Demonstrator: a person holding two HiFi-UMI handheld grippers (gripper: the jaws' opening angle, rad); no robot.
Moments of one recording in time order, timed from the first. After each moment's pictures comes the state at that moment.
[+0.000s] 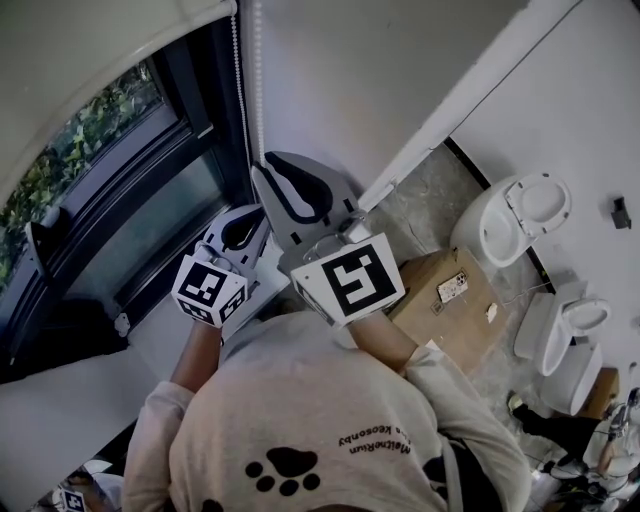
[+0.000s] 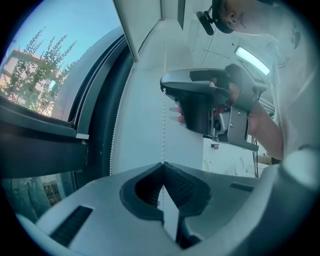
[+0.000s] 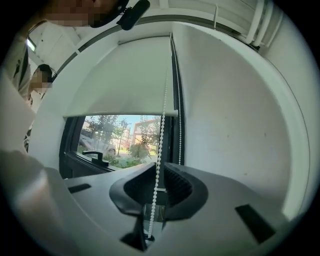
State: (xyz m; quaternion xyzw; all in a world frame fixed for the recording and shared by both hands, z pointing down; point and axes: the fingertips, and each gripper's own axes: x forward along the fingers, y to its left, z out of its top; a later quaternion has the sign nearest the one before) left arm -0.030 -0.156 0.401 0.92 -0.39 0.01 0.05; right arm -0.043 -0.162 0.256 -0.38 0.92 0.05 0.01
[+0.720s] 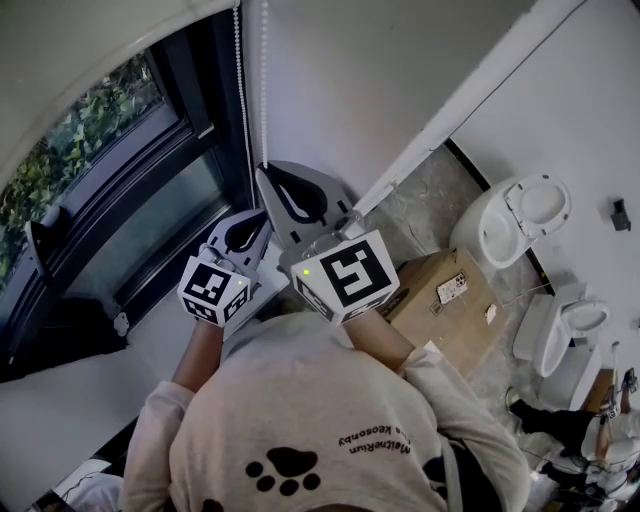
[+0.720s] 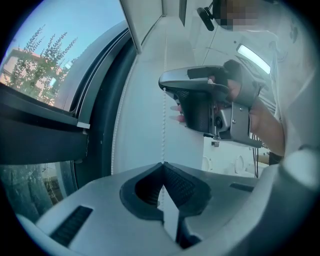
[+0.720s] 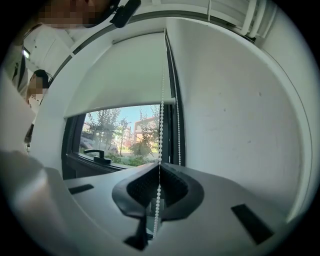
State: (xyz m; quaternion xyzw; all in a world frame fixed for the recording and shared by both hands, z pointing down) left arm -0.029 -0.156 0.422 0.92 -0.39 0.03 0.06; right arm -0.045 -0.166 0.277 -0.37 0.93 0.02 0.01
